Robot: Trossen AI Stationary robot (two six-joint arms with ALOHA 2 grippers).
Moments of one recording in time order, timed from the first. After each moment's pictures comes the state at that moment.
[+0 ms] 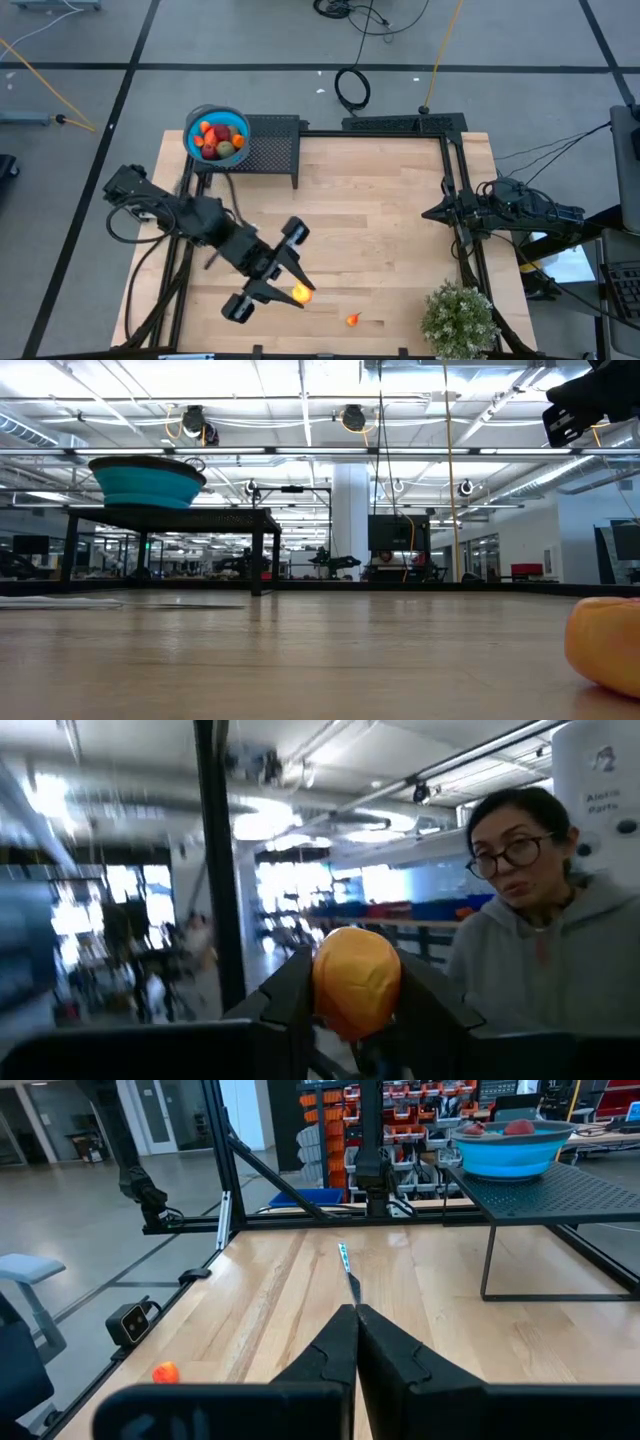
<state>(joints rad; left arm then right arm) -0.46 1.55 1.61 0.34 0.18 0.07 -0.05 0.00 0.38 -0.46 -0.21 0.09</state>
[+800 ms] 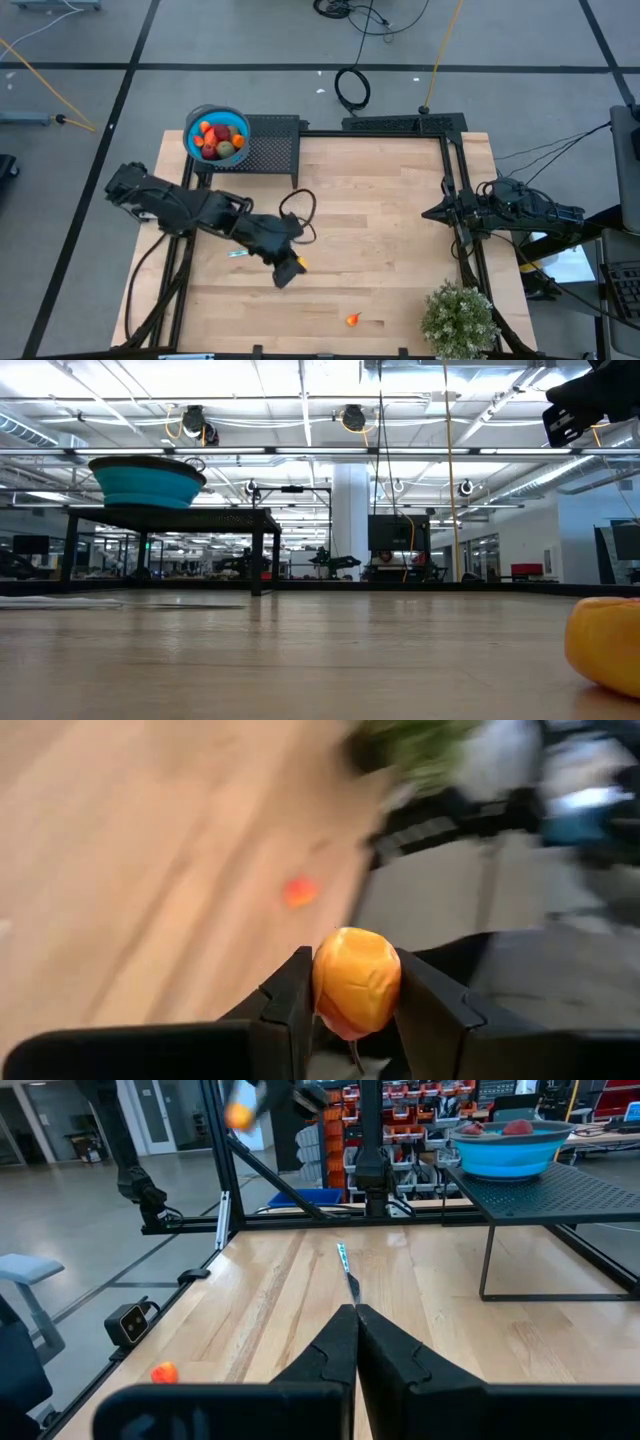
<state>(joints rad) -0.35 1.55 1.61 -0.76 0.08 -0.95 -0.05 0.00 0.38 -0.46 -0.21 0.09</state>
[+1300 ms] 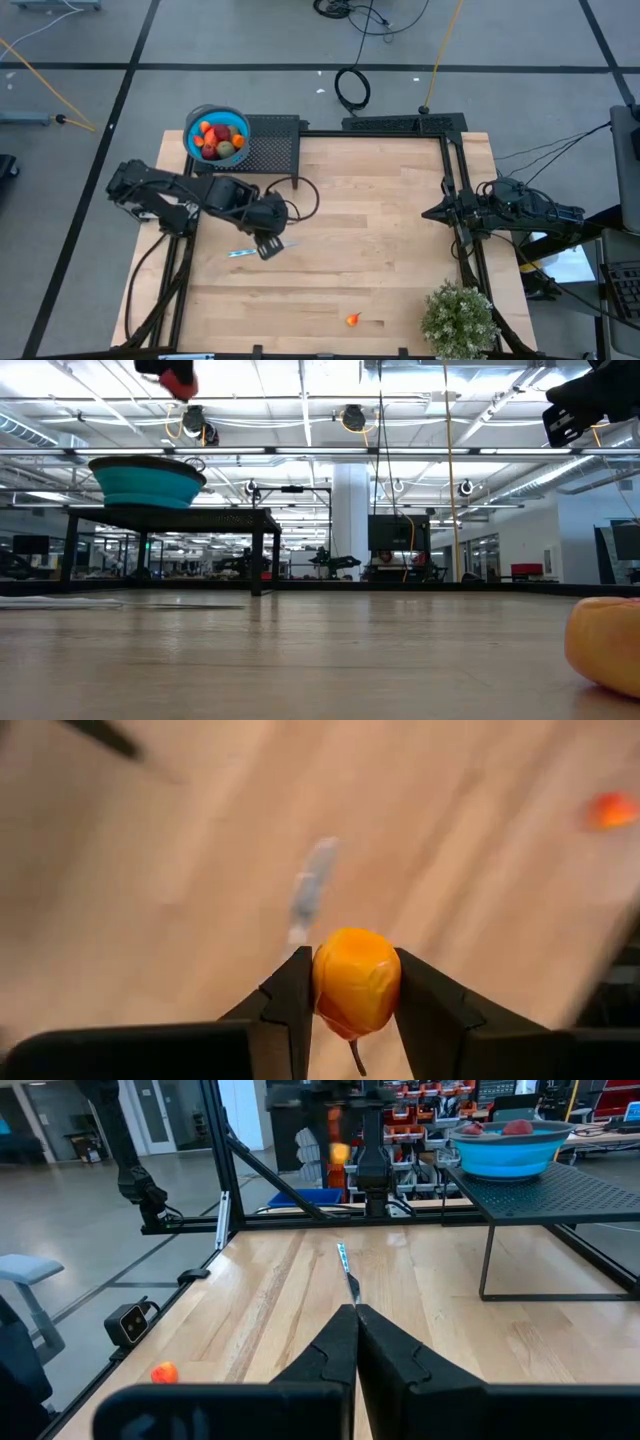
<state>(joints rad) -0.23 1.55 1.61 -1.33 -0.08 -0.75 -0.05 0.00 0.38 -0.46 -0.21 0.09</state>
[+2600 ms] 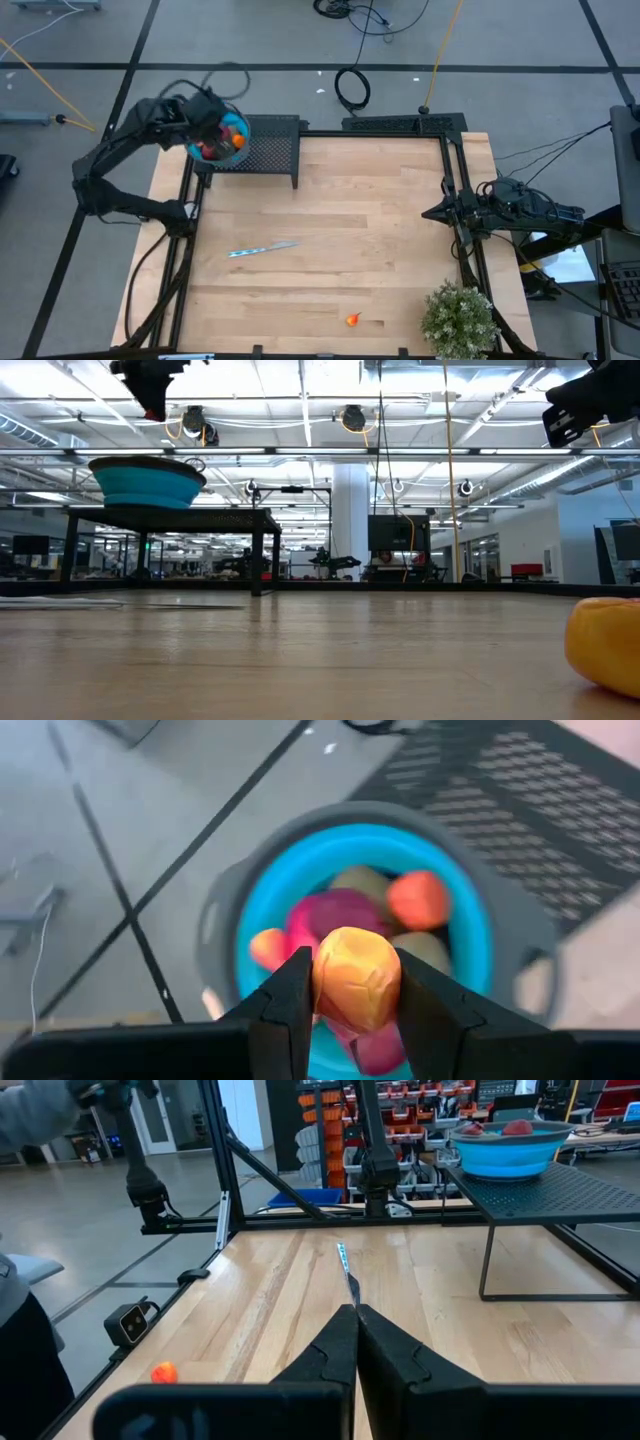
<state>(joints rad) 0.52 1.23 1.61 -1.48 -0.51 -0.14 -0.05 0.01 0.38 -0.46 -0.21 0.09</state>
